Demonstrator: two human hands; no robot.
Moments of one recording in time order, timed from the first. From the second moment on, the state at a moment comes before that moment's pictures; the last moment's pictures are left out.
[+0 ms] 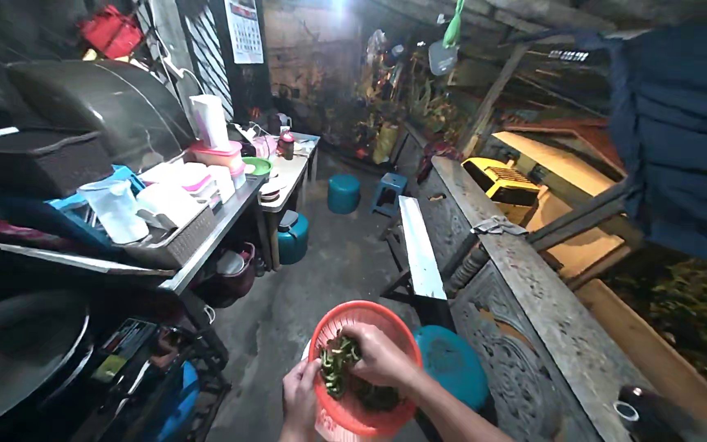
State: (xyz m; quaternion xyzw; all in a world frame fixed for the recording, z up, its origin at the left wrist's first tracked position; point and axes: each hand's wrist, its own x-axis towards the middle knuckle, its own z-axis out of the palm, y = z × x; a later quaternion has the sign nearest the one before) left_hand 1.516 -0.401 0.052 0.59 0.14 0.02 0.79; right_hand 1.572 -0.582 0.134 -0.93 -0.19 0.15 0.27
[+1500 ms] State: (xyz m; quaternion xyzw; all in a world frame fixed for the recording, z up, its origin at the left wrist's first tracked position) left_hand 2.160 -0.598 0.075 0.60 0.17 0.00 0.78; right_hand 2.202 -0.763 0.163 -0.94 -0.07 0.20 0.25
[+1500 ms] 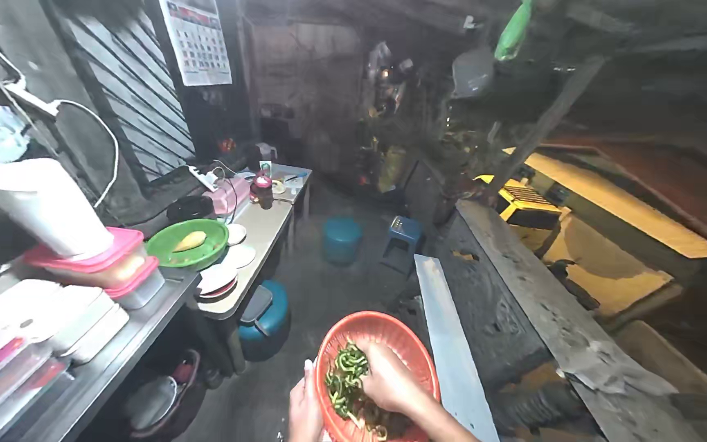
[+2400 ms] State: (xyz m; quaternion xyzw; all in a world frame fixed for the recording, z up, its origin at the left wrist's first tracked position) left_hand 2.616 -0.586 0.083 0.57 0.16 0.12 0.80; right_hand 2.711 -0.766 0.207 -0.89 -0.34 0.27 0.12
